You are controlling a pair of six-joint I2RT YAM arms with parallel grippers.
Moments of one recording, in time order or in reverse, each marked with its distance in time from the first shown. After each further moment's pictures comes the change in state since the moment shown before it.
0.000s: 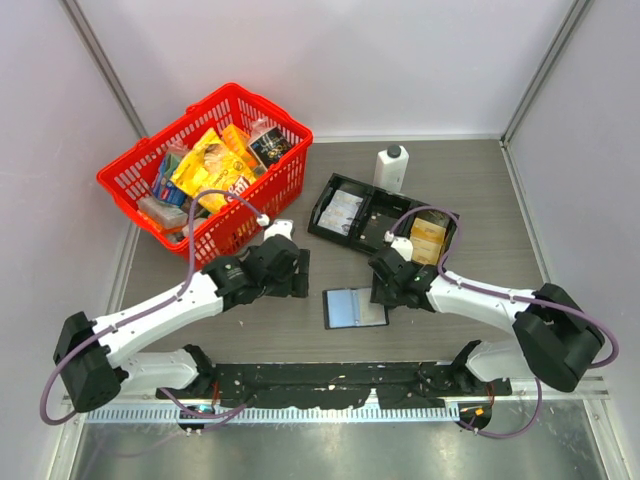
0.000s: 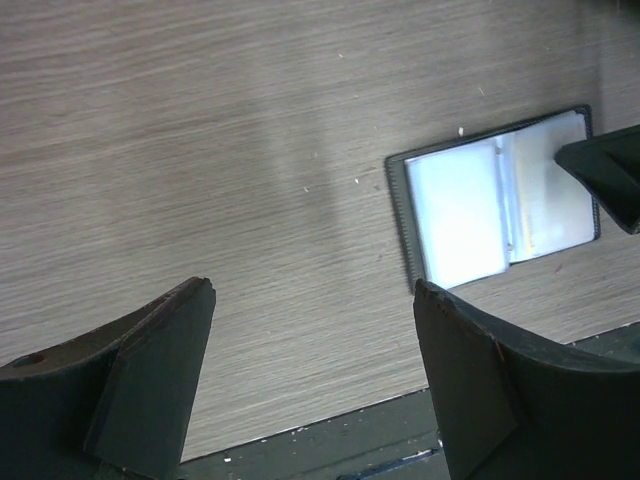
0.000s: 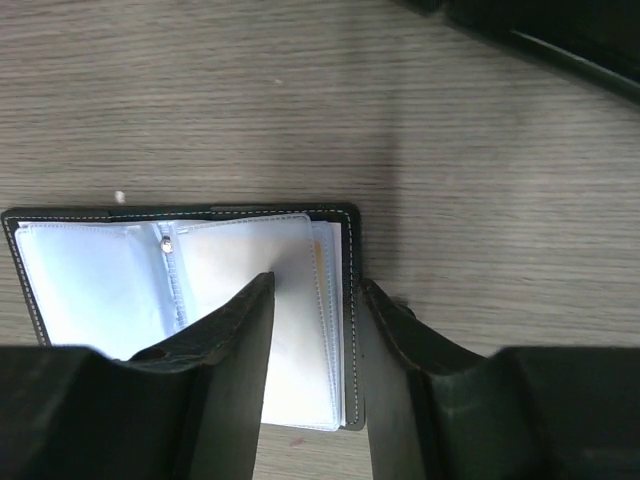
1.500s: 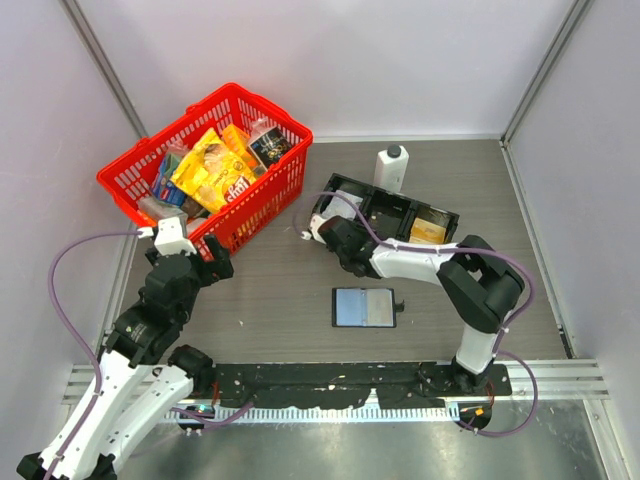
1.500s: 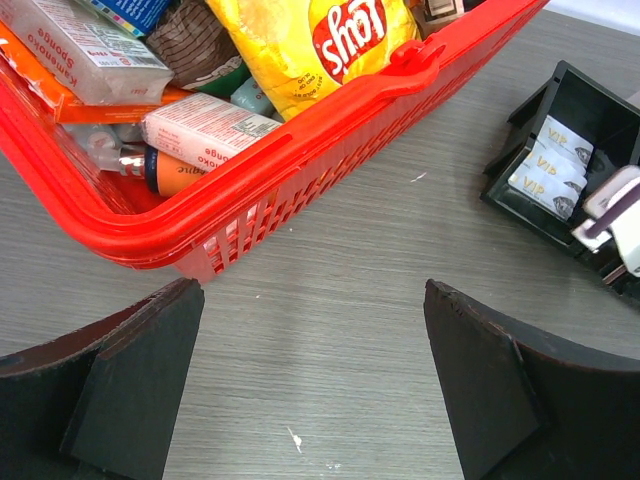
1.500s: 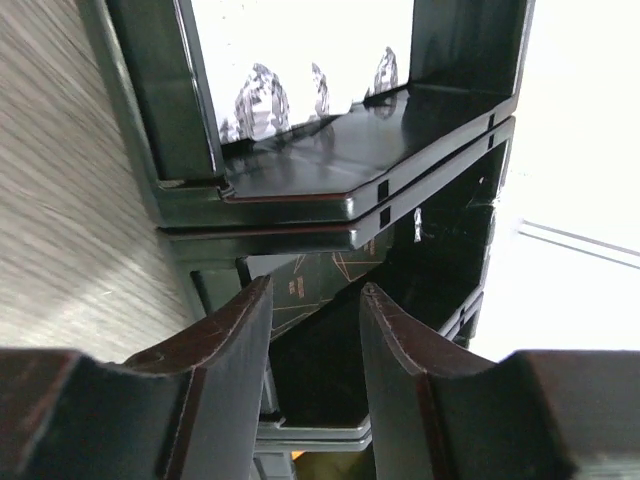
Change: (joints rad) left arm 0.399 -0.639 -0.177 0.056 -0.190 0.254; right arm 0.061 0.486 0.412 0.296 0.421 -1.400
